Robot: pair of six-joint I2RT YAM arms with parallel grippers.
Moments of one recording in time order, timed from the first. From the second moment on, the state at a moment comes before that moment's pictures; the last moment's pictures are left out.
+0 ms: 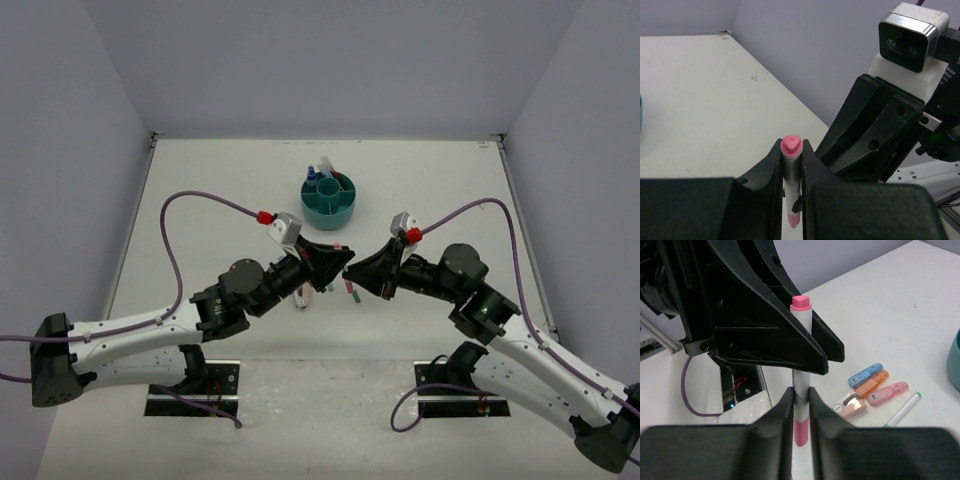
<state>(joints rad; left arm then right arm) -1.17 1.00 0.70 0.42 -0.27 -0.48 0.77 0.72 0.65 0.03 -0.47 0.27</state>
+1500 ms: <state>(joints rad) -0.69 1.92 1.09 0.97 -0.45 -0.12 0.76 0.63 0.49 -0.03 0.43 0.51</state>
